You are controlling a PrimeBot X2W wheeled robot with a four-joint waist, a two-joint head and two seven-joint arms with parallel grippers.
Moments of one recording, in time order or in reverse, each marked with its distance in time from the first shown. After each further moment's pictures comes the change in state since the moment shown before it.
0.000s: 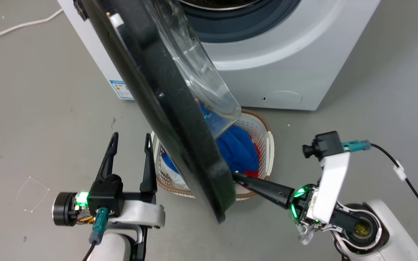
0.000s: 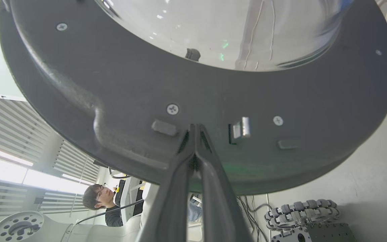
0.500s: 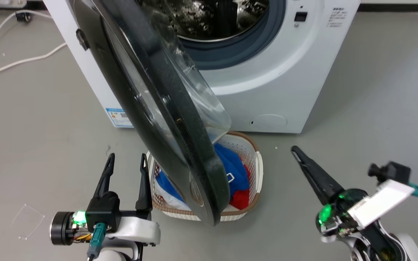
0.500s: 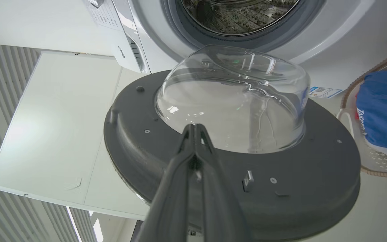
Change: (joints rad) left arm 0.078 0.000 0.023 0.011 0.007 -0.004 0.000; right arm 0.197 0.093 -0.234 -0.071 0.002 0.000 -0.353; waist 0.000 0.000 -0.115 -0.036
